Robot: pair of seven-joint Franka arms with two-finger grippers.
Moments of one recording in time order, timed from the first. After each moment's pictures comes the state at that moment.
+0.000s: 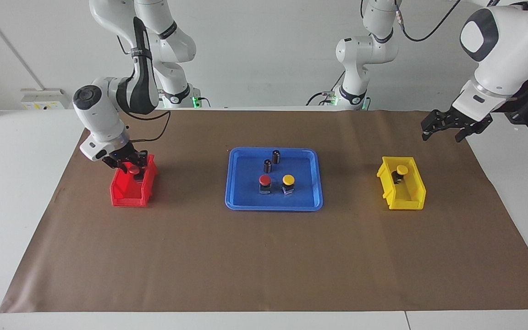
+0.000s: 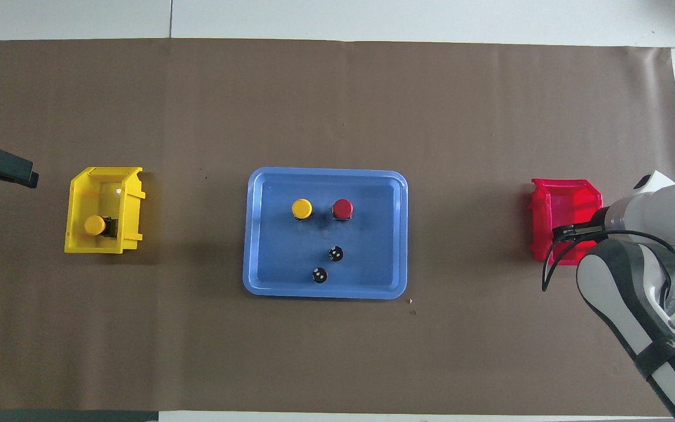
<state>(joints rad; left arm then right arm) -0.04 0.01 0.03 -1.67 0.01 1.64 0.15 -0.06 -0.04 -0.06 -2.36 -0.04 2.31 -0.16</state>
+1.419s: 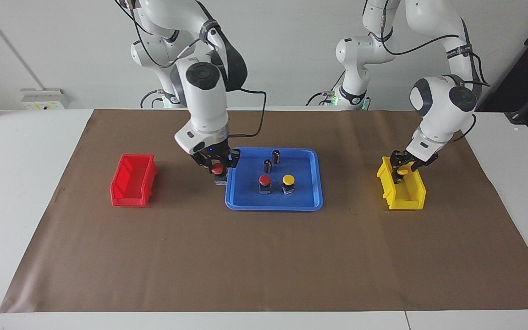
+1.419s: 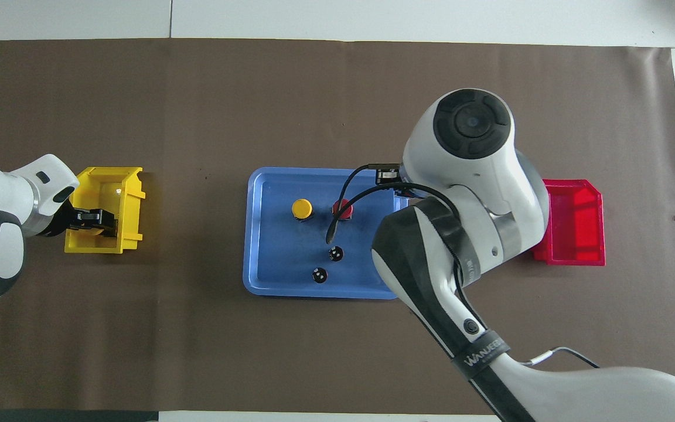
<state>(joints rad) -0.03 -0.01 0.02 -2.26 0.01 2.21 0.08 0.51 0.27 -0.03 -1.71 -0.02 1.98 0.57</state>
